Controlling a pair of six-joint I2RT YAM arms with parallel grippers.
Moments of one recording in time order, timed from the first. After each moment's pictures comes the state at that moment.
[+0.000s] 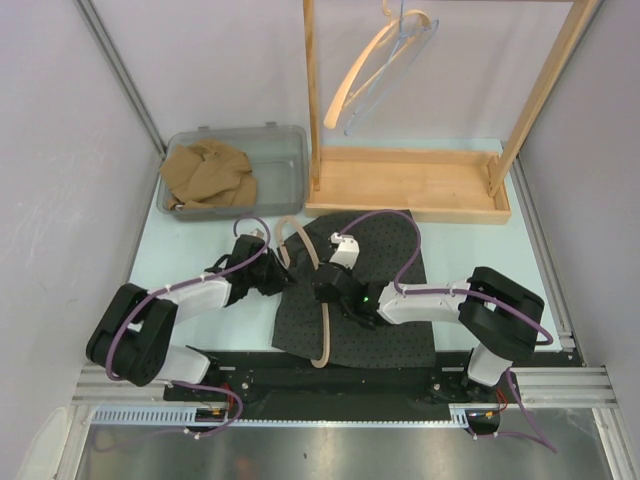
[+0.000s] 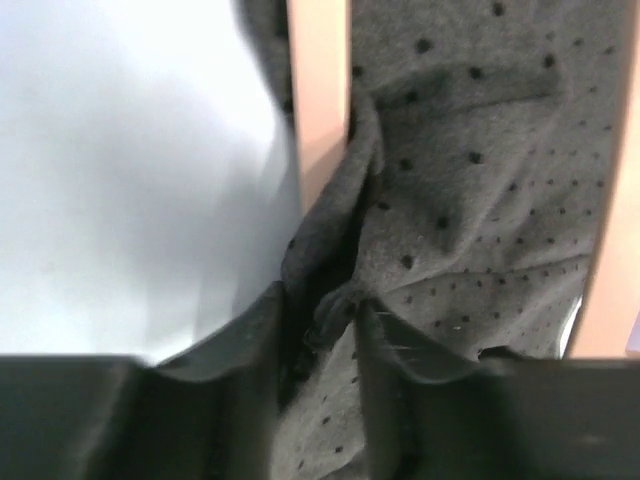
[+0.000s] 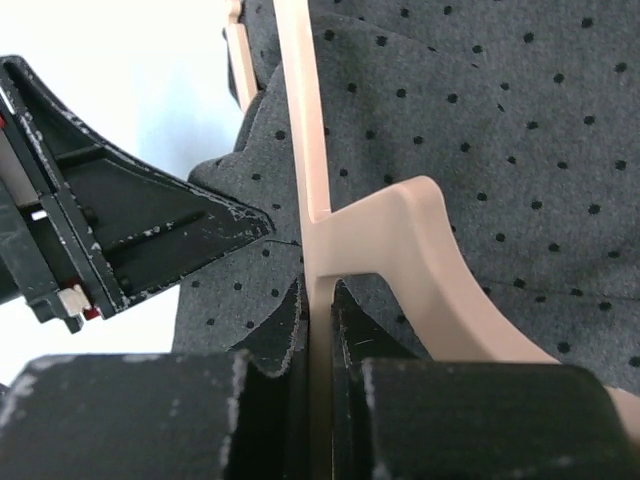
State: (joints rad) left arm -0.42 1.37 0.51 -0.01 0.16 -0.89; right arm 1.14 1.67 0.89 0.11 0.53 0.91
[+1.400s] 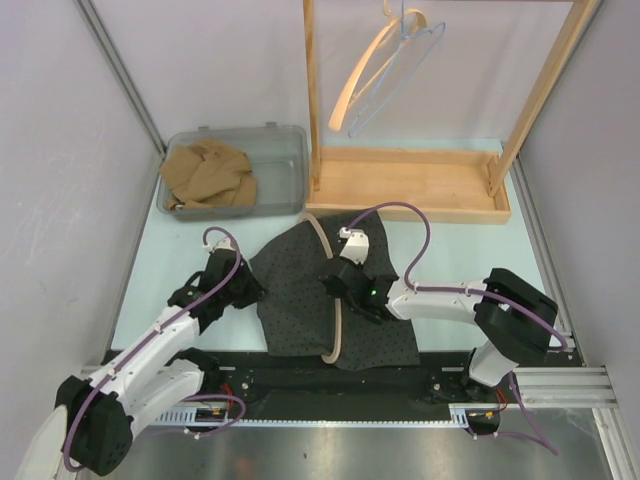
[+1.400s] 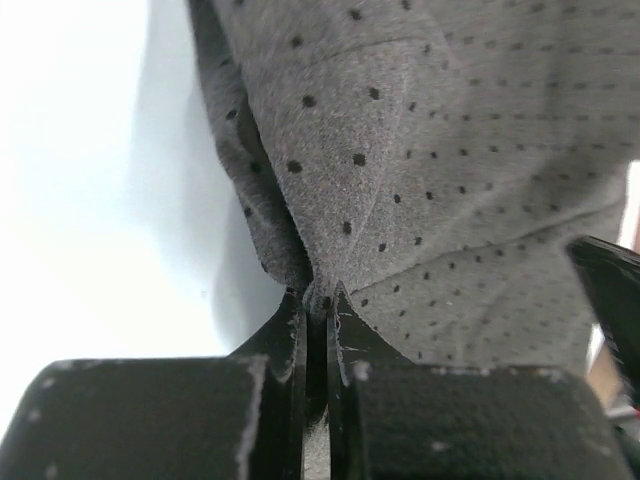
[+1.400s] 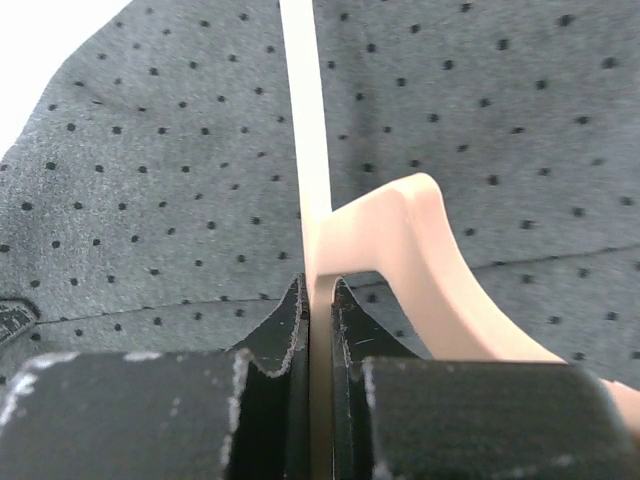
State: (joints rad) left arm -0.42 0.86 0.48 -0.44 -0.02 -0.81; right arm 1.09 1.60 0.89 -0.03 0.58 0.87
